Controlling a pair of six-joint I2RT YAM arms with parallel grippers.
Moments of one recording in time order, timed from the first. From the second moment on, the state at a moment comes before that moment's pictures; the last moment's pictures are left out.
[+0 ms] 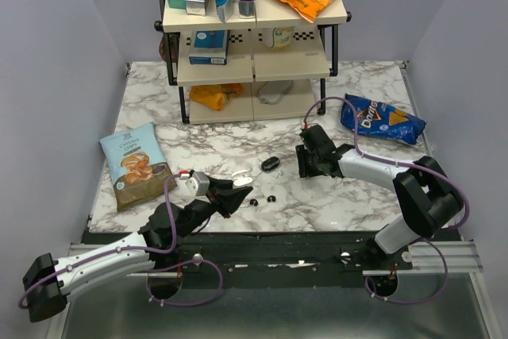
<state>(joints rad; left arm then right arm) -1.06 0.42 0.05 0.62 -0.12 -0.31 0.60 1.56 0.81 -0.27 0.15 0.35</state>
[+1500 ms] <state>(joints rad) -1.06 0.42 0.05 0.62 -0.12 -0.32 0.63 1.59 0.84 -0.26 0.08 0.59</state>
